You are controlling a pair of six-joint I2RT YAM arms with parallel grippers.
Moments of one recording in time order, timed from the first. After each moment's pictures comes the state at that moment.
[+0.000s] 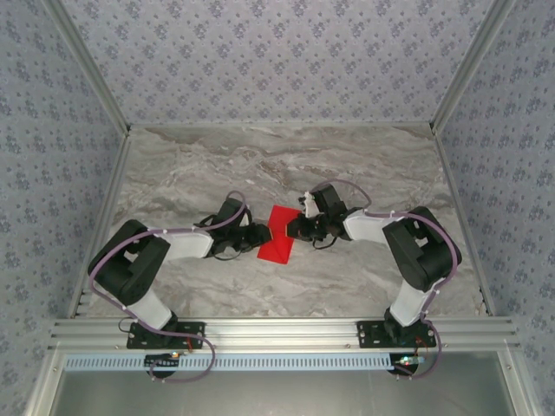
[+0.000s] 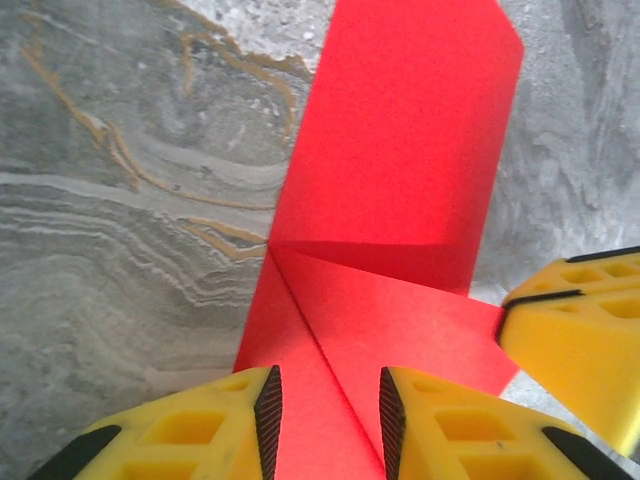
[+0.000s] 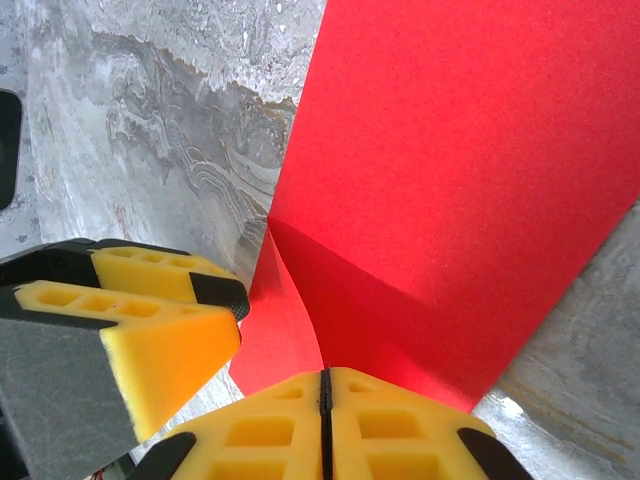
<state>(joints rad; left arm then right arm) -0.64 1.62 0.66 0.13 0.35 -0.94 0.54 1.73 0.82 0.01 -0.58 0.66</state>
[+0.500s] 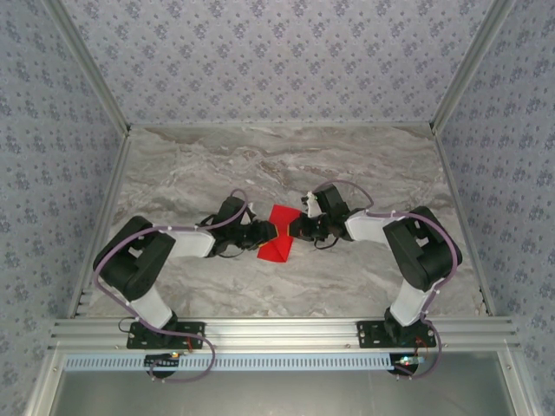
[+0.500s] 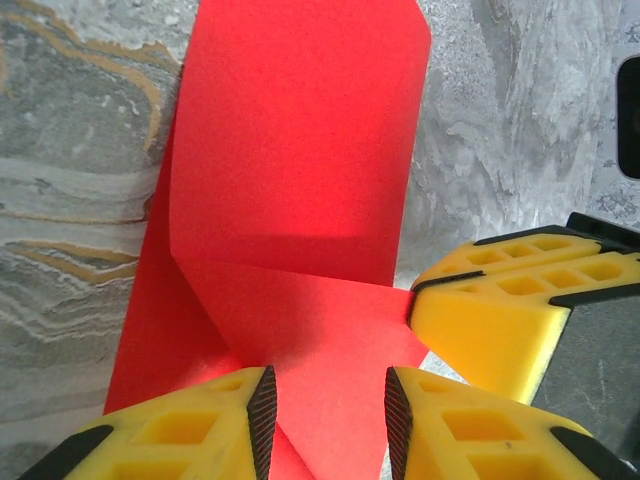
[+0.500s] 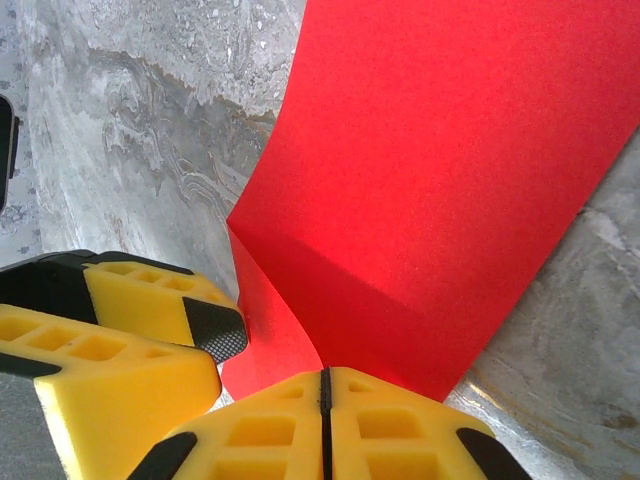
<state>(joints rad) -0.63 1.67 0.66 0.27 0.46 -1.00 0.53 1.73 0.80 0.04 -0.58 0.67</state>
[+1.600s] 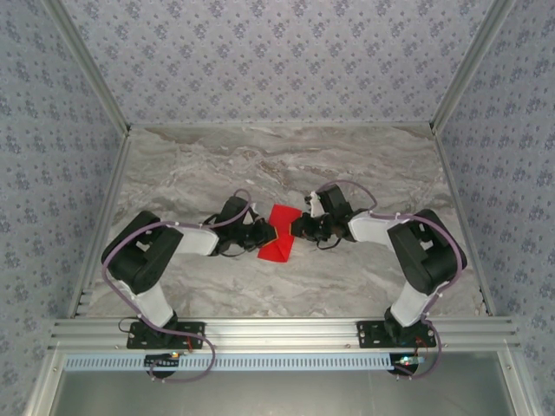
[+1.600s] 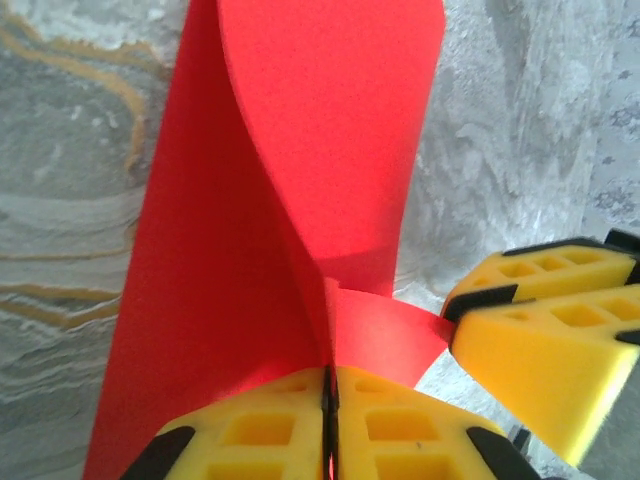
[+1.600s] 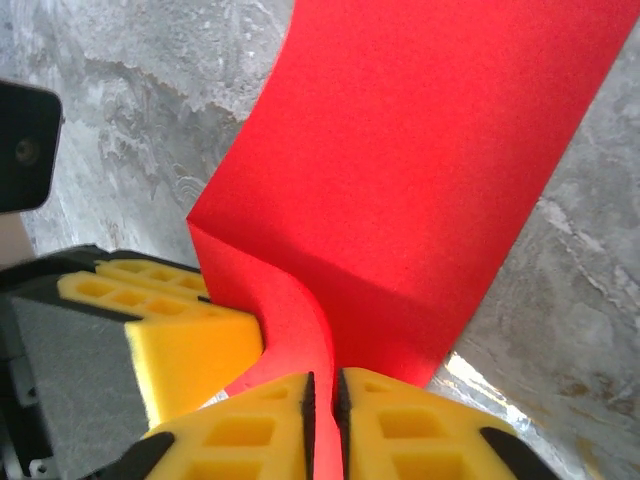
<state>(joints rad) -0.63 1.73 0.68 0.31 0.48 -1.01 0.51 1.68 0.79 0.01 -0.55 0.66</state>
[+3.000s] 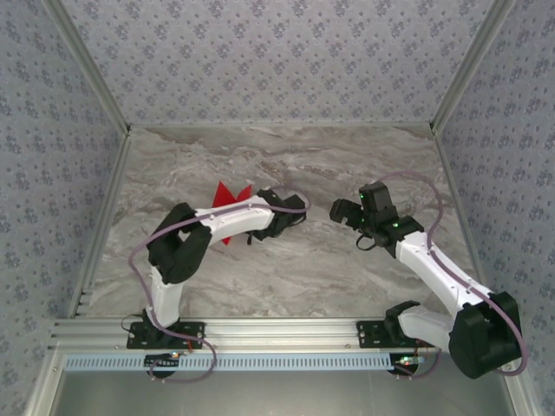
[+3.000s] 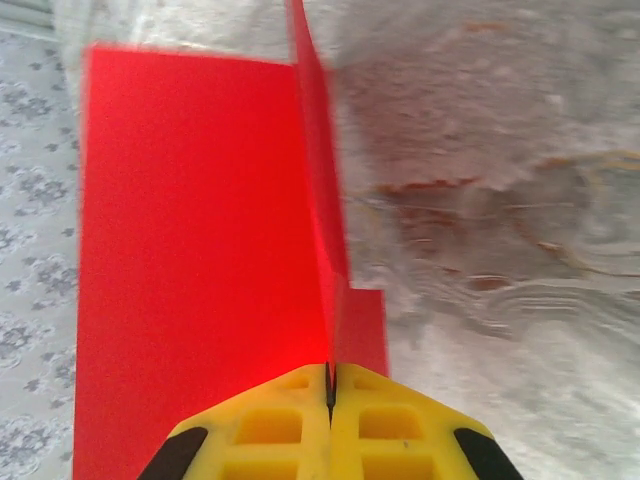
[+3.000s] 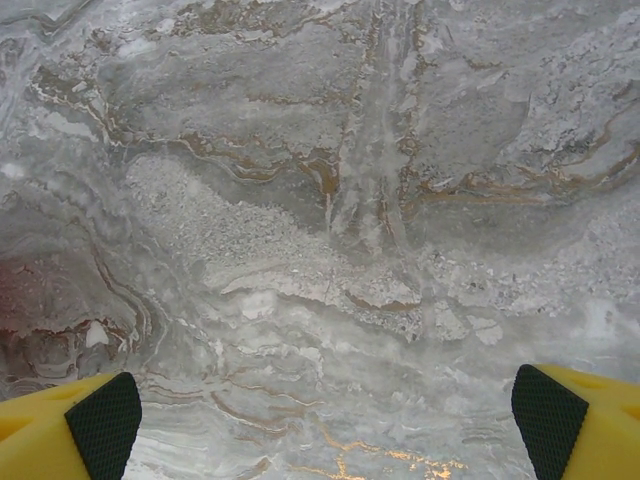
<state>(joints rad) -0.94 2.00 1.45 -1.13 -0.80 -0.50 0.36 1.12 0.73 -0.46 0.06 0.64</state>
